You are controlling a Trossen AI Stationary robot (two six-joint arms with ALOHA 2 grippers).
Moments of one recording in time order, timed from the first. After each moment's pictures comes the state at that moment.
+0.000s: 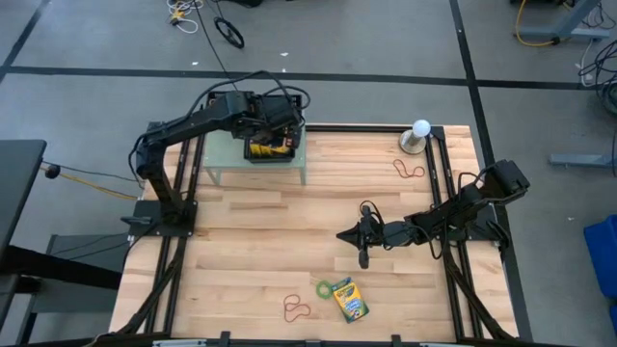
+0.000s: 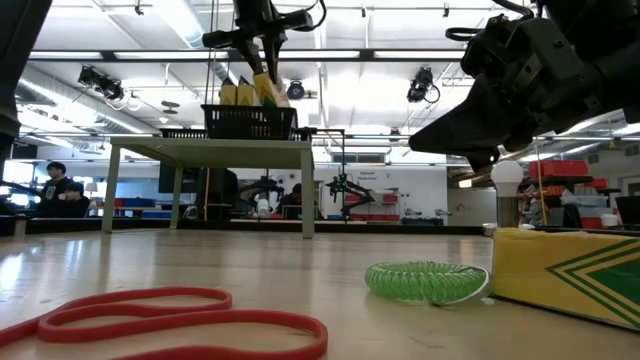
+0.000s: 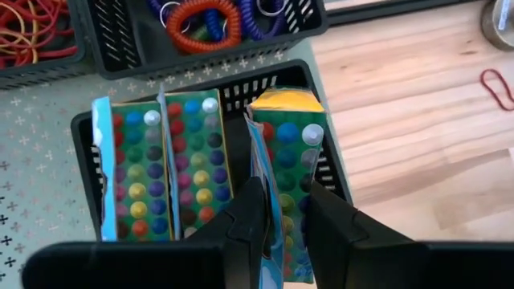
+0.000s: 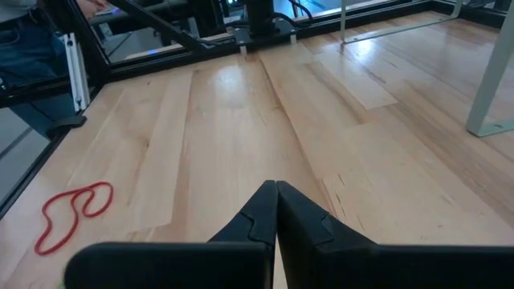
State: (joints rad) left arm 0.27 1.74 1.96 -1.40 -0.39 -1.01; right arm 0.38 1.58 0.39 0.87 0.41 0.33
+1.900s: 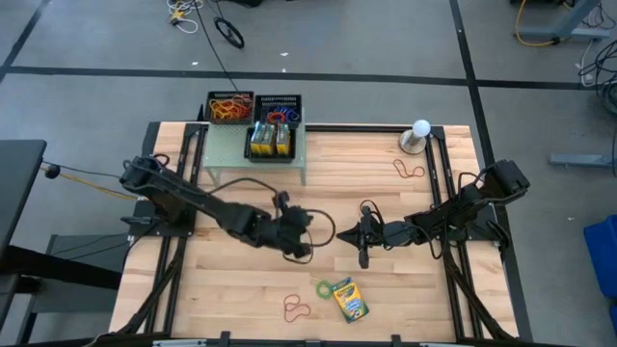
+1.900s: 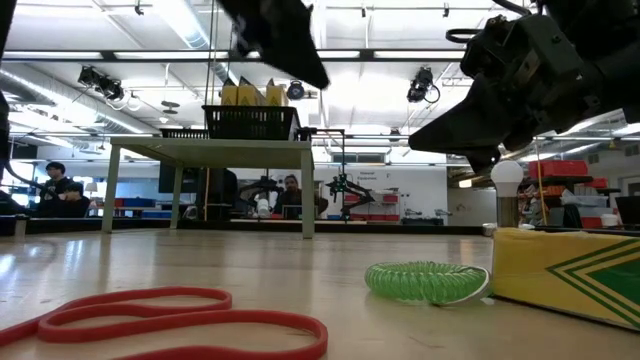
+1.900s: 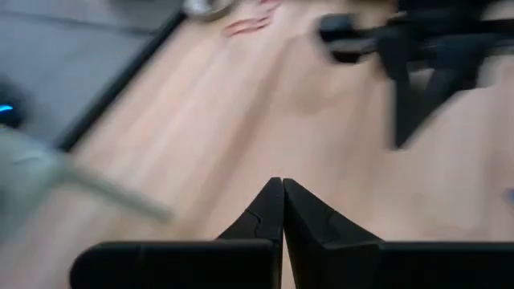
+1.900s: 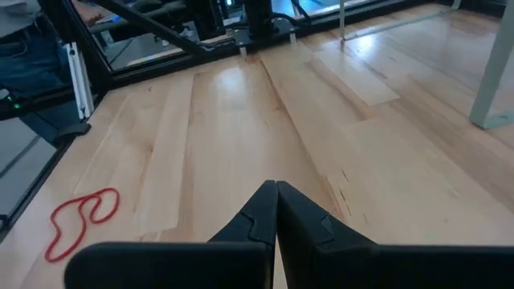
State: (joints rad) left arm -0.35 1.69 1.27 -0.42 -0.79 -0.40; right arm 0.38 1.58 0.39 0.88 0.41 0.37
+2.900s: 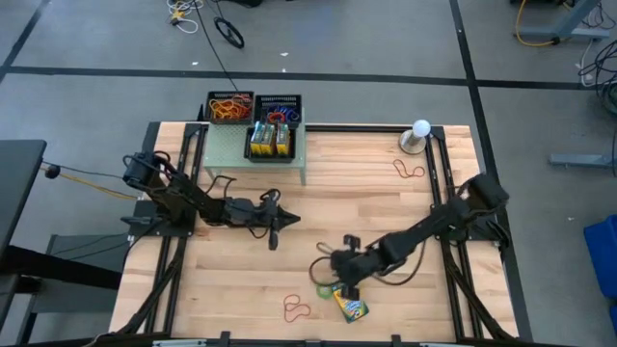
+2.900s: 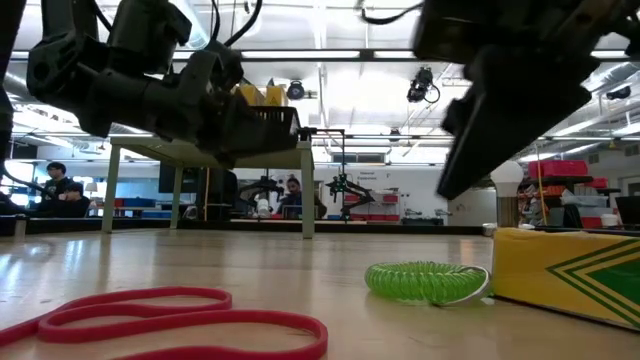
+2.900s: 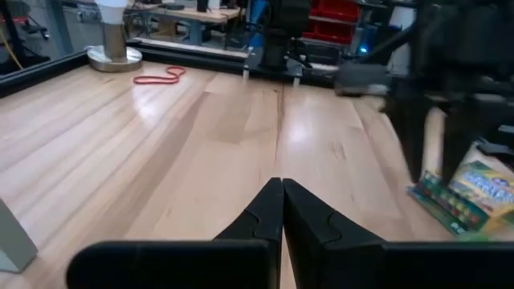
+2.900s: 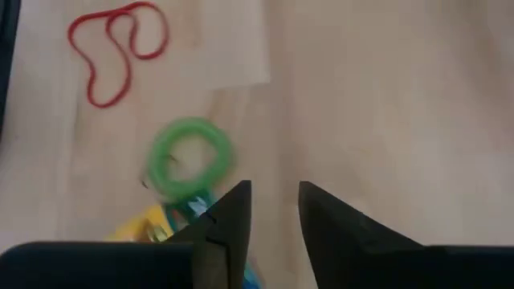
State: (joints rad) left arm -0.17 1.69 0.39 1.14 -0.28 -0.15; right arm 0.49 1.76 1.02 -0.25 0.22 0.55
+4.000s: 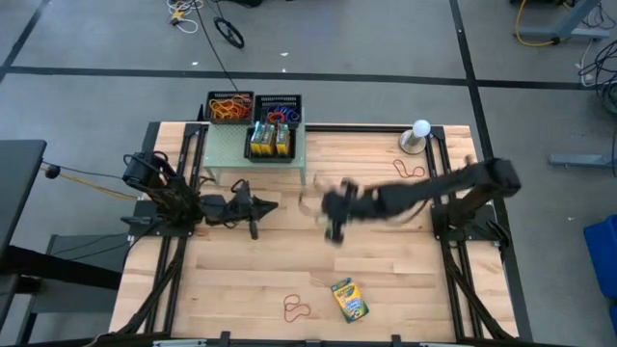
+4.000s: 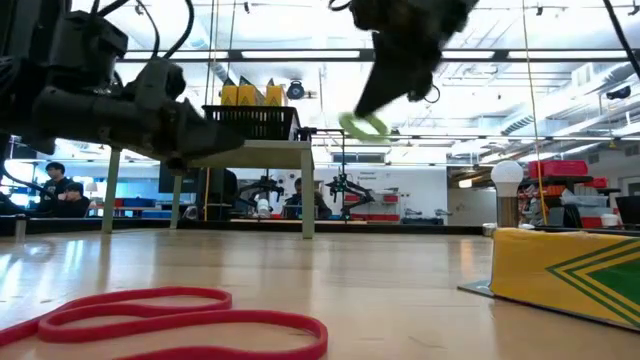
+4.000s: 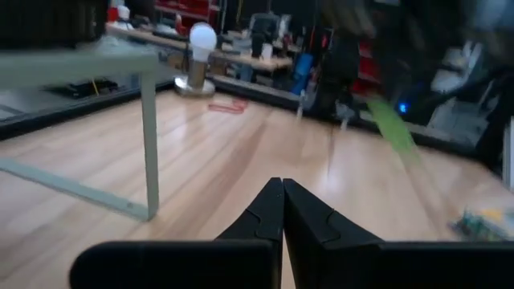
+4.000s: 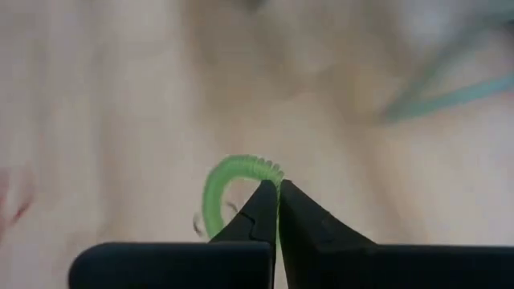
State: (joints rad) left arm -0.17 1.69 0.10 1.57 -0.45 -0.19; right arm 0.20 1.66 1.24 -0.52 0.27 0.38
